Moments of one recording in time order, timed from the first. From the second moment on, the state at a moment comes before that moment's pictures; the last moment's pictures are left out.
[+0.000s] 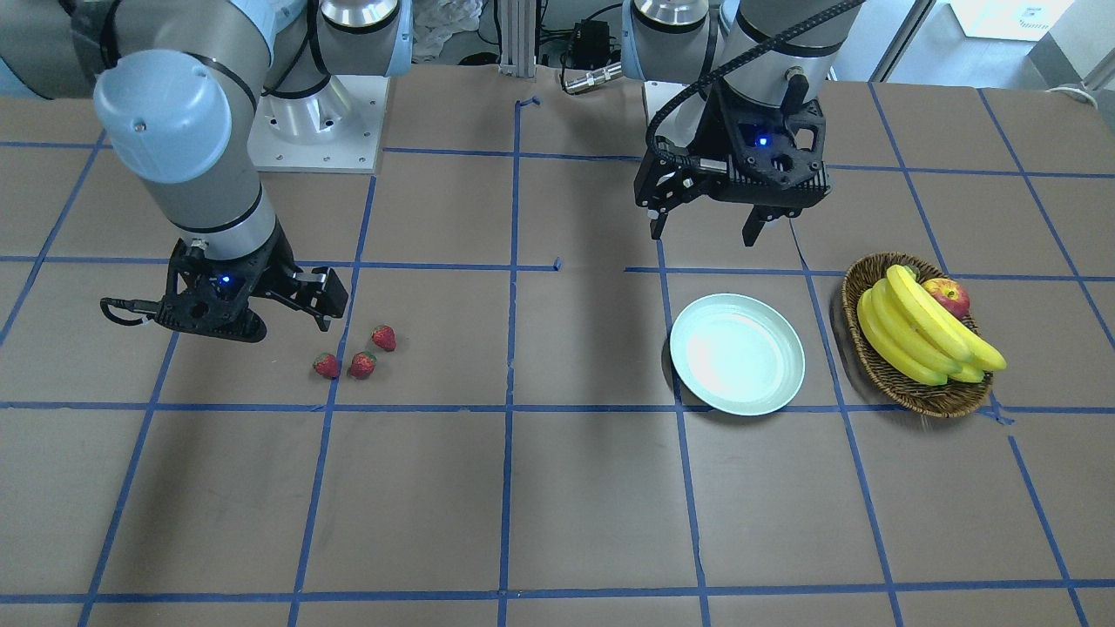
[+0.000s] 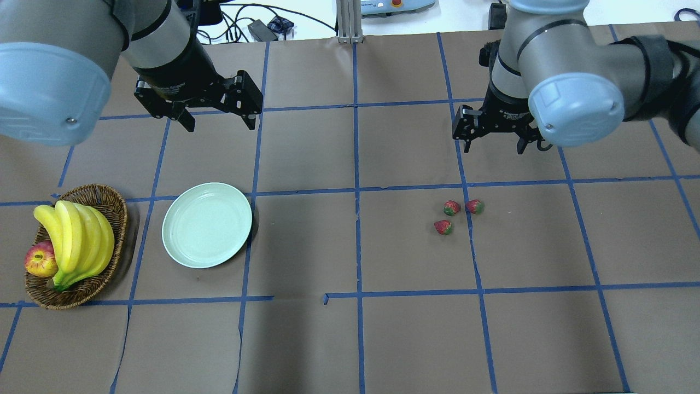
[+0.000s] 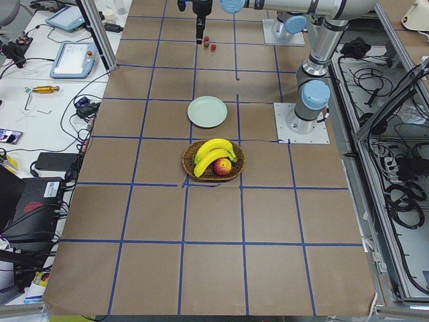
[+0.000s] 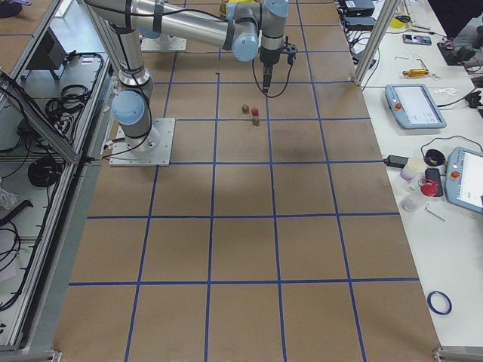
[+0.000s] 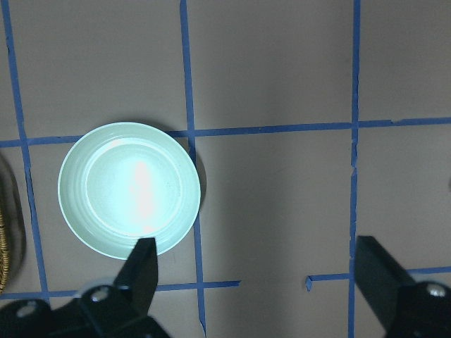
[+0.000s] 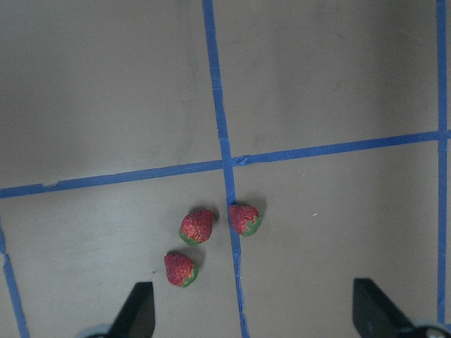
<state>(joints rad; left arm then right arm) -1.67 -1.58 -1.57 -1.47 1.54 -0.07 1.56 -1.42 1.77 -1.90 -1.63 0.14</state>
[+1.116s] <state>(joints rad) -1.67 -1.58 -1.59 -1.47 1.54 -0.06 1.51 -1.32 2.03 -2.26 -1.58 0.01</state>
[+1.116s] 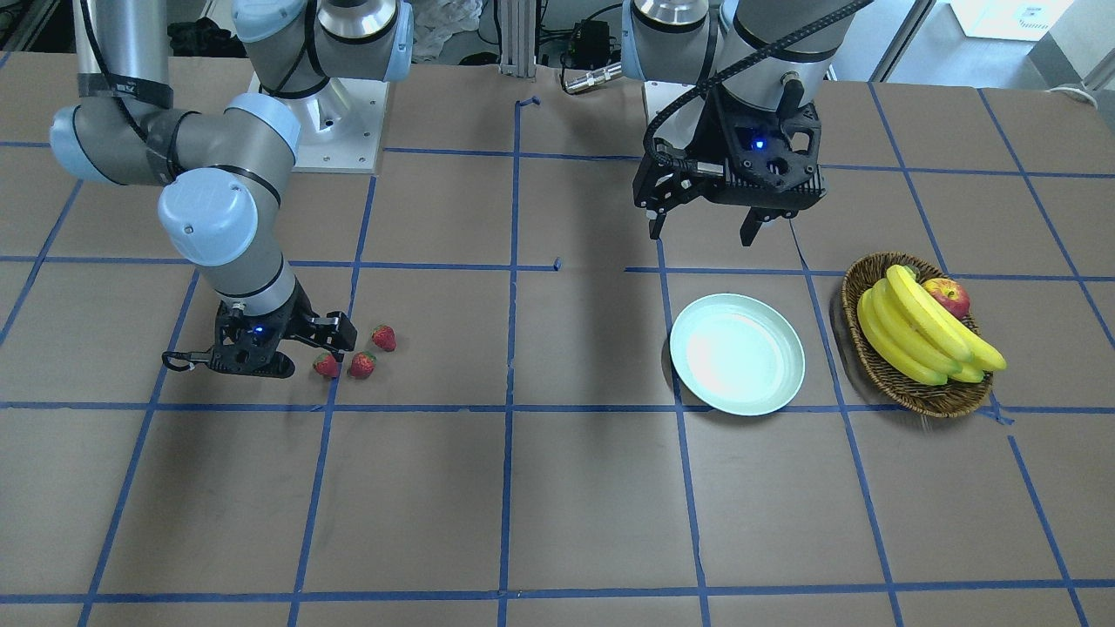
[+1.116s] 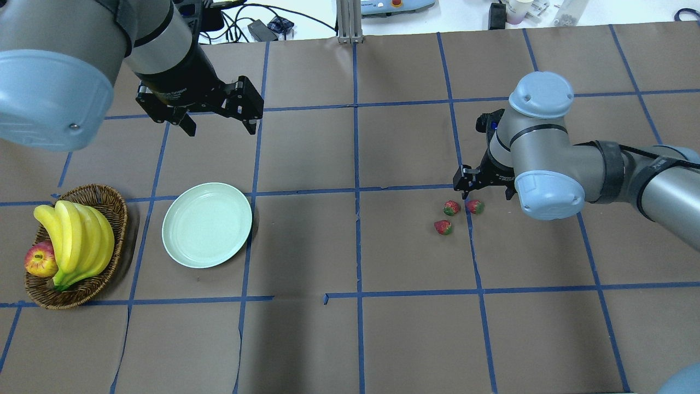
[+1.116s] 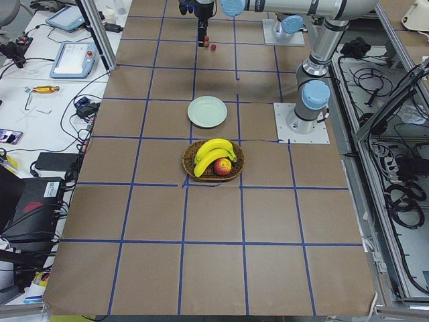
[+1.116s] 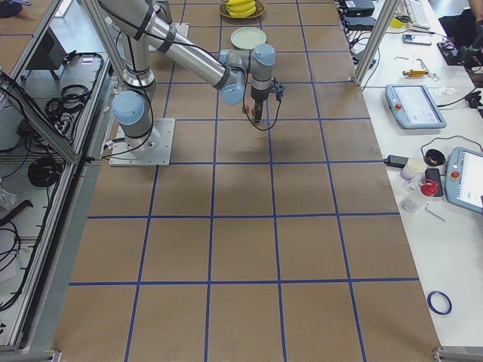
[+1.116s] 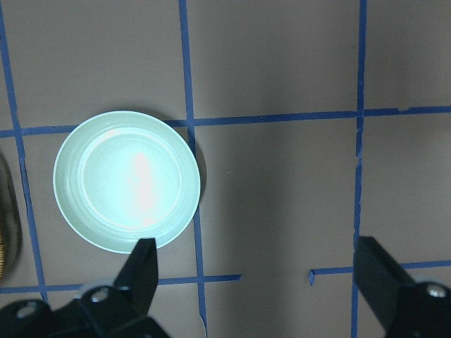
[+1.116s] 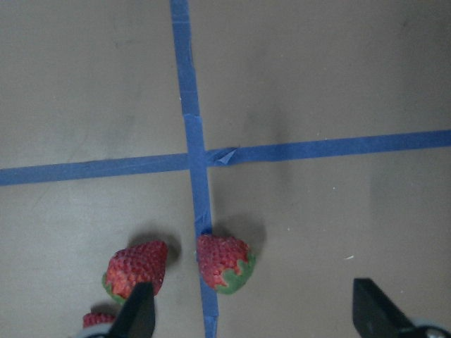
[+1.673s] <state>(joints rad) -1.67 -1.58 -1.58 -1.47 1.54 -0.06 1.51 -1.27 2.05 -2.32 -1.58 0.01</state>
